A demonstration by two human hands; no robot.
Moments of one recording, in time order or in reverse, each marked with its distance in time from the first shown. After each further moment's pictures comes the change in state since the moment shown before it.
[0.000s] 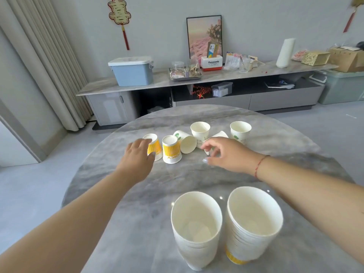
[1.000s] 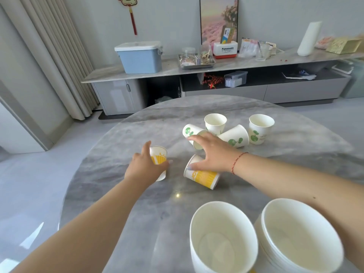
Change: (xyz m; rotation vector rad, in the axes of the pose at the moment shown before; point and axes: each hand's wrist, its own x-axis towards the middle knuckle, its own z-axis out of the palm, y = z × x) left_hand 0.005 -0.023 0.043 -0.177 -0.081 -0.399; right_hand 0.076 0.011 0.068 -0.295 -0.045 -0.066
